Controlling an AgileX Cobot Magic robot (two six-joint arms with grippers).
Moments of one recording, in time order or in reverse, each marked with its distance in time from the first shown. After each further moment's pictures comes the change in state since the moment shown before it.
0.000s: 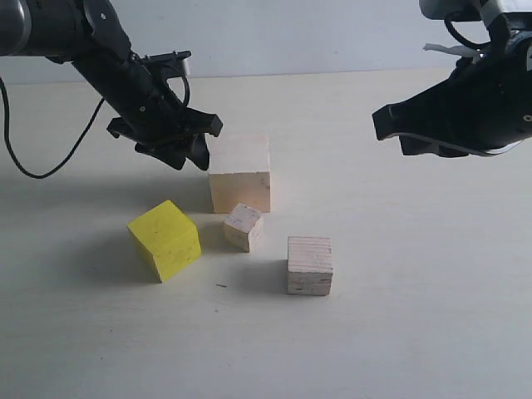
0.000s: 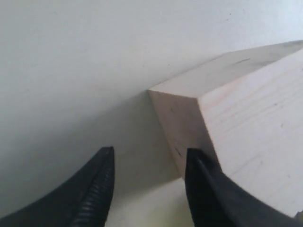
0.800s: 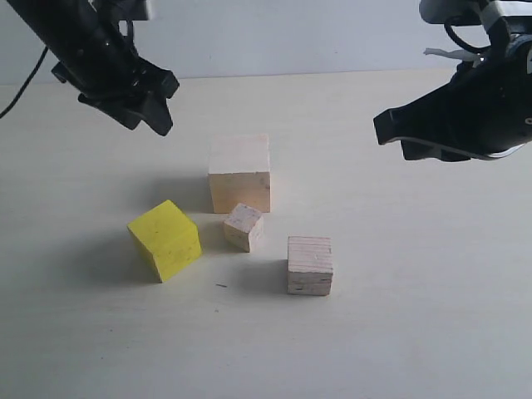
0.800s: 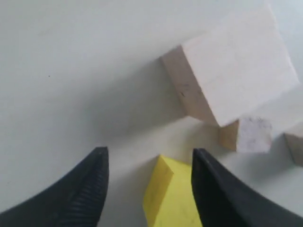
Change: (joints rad) left arm 0.023 -0.231 0.000 0.141 0.206 0.057; right arm 0.000 0.000 0.000 0.000 0.021 0.000
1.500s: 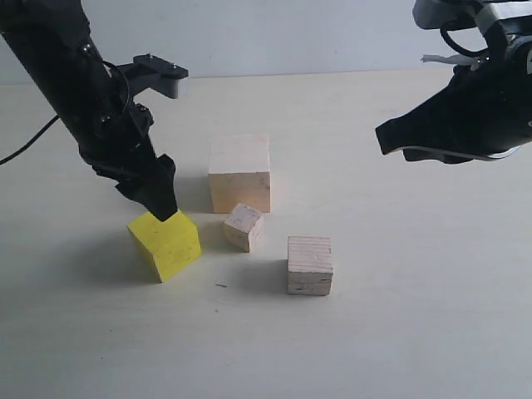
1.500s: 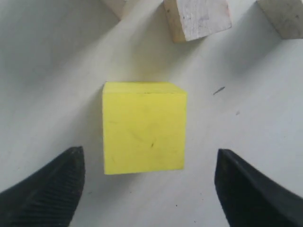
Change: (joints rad) left arm -0.111 -0.092 0.257 0.031 0.003 0.244; right arm 0.000 0.000 0.000 0.000 0.004 -0.090
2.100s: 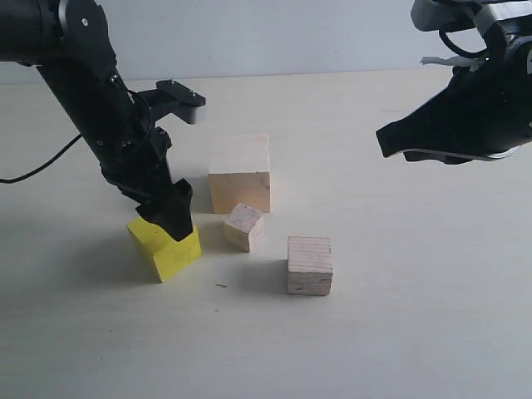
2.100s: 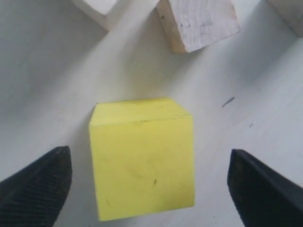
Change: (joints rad) left arm -0.013 0.081 0.015 -0.022 -0.072 0.076; right arm 0.000 0.000 0.000 0.000 0.000 -0.021
